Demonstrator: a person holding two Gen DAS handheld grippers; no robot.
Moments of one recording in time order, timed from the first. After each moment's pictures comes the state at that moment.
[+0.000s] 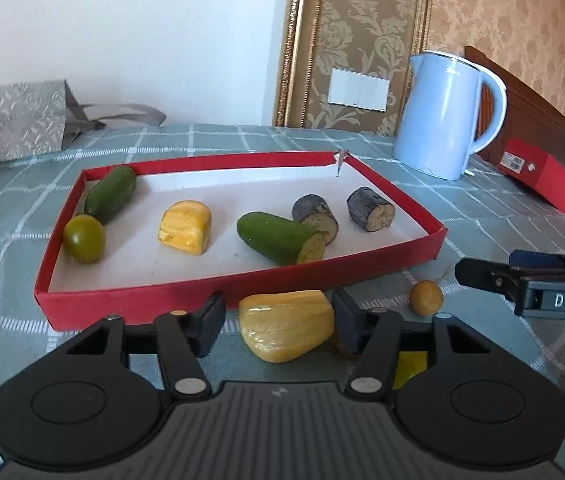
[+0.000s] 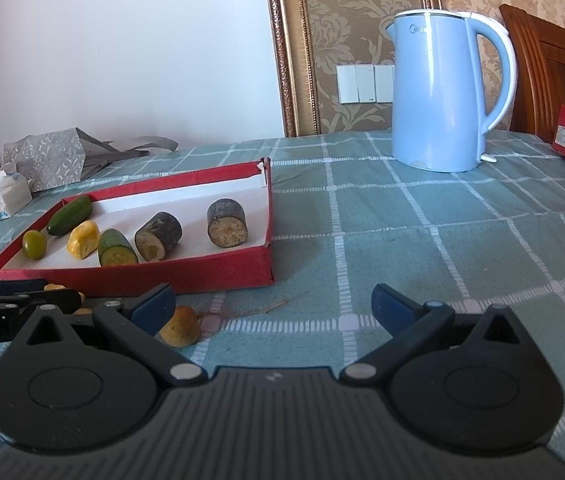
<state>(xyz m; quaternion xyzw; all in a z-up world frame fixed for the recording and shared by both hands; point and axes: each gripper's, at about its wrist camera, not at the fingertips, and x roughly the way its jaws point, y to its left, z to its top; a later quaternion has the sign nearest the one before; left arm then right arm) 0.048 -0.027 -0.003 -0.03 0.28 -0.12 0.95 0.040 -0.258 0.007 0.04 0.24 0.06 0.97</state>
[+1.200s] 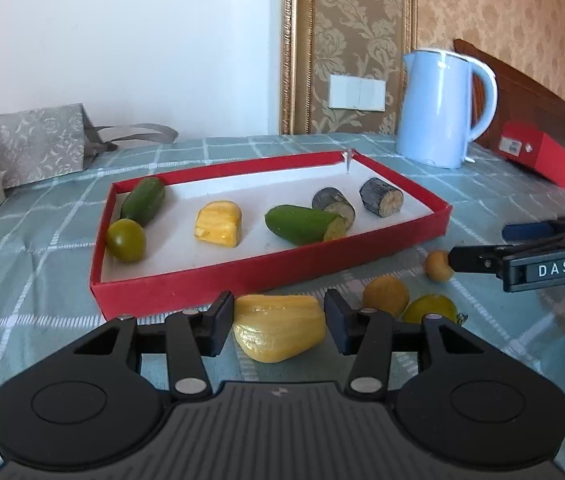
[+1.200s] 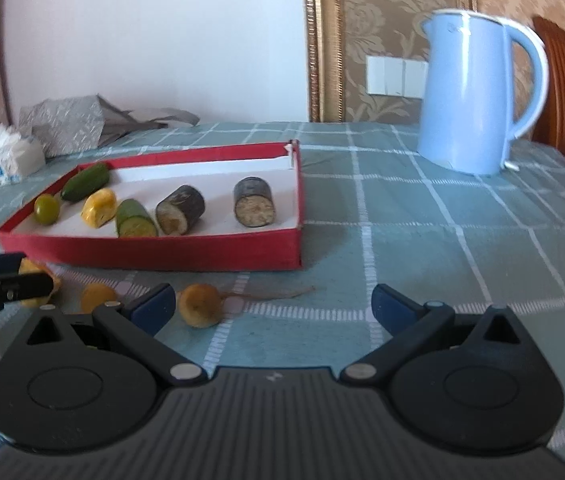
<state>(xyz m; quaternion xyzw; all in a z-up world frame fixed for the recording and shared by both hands) 0.021 -0.012 -0.006 0.03 0.27 -0.12 0.96 0.040 -0.235 0.005 -0.01 0.26 0.09 0.96</state>
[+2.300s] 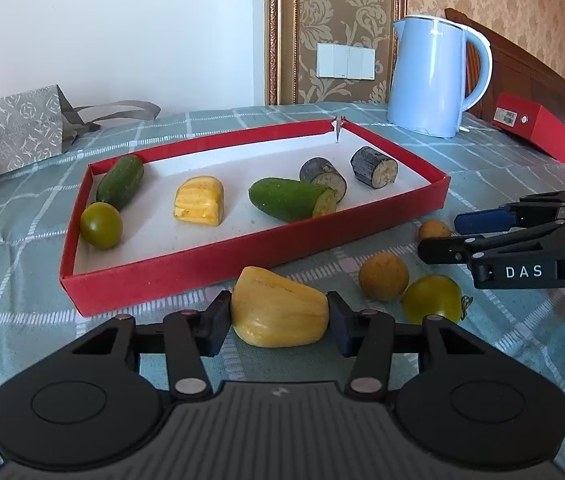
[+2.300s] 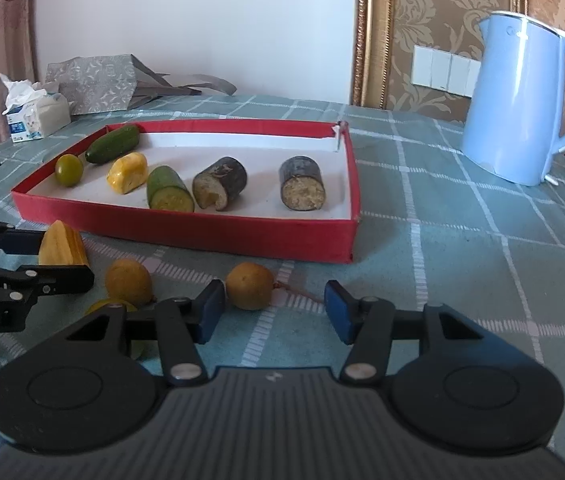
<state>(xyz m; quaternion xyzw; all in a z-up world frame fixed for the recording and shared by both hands) 0.034 -0.019 -0.009 0.04 0.30 -0.13 0.94 0.054 -0.211 0.001 -0.05 0.29 0.13 0.95</state>
